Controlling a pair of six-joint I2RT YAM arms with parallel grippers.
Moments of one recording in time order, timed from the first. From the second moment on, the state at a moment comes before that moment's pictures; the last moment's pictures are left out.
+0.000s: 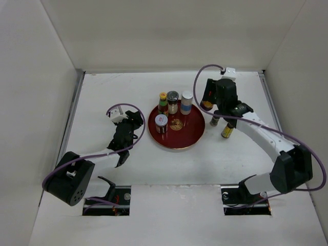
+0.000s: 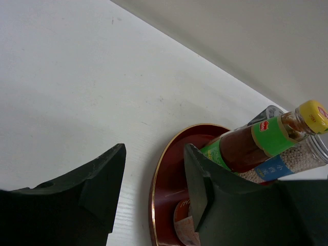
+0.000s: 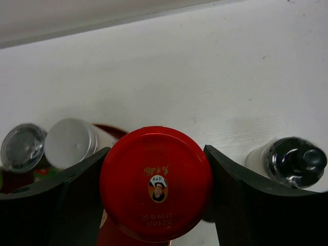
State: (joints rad) left arm -0.48 1.29 0.31 0.91 -0.52 -0.61; right arm 0.40 1.42 1.15 -0.13 0.40 0.33
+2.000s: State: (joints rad) left arm -0.61 0.66 0.61 0.27 -0.81 -0.69; right arm 0.61 0.95 0.73 -0.30 0.87 0.52
